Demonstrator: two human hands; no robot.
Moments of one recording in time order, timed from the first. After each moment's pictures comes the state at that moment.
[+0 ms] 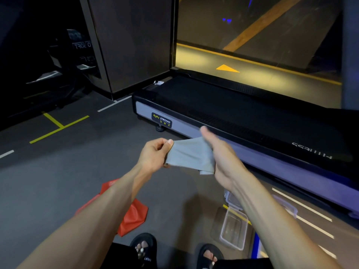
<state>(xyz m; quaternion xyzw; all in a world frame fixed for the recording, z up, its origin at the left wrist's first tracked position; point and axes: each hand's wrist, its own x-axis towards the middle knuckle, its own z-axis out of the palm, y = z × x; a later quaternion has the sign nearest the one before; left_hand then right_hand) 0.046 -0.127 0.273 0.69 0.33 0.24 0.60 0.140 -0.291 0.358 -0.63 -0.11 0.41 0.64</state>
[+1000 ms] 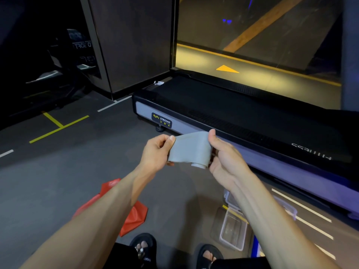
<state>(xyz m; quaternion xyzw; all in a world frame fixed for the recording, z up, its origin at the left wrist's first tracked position) 0.050 -0.137 0.284 0.68 0.31 0.28 0.61 0.144 -0.294 0.353 -0.56 -0.10 0.40 0.72</state>
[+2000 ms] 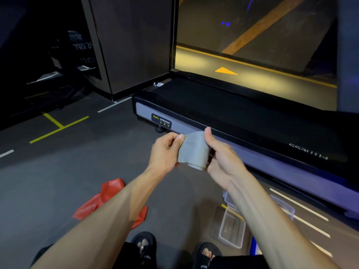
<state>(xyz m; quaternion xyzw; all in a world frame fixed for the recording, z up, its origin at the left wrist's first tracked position) 0.051 -0.165 0.297 0.71 0.28 0.32 0.56 0.126 -0.302 0.363 -0.55 -0.12 0.41 0.72</state>
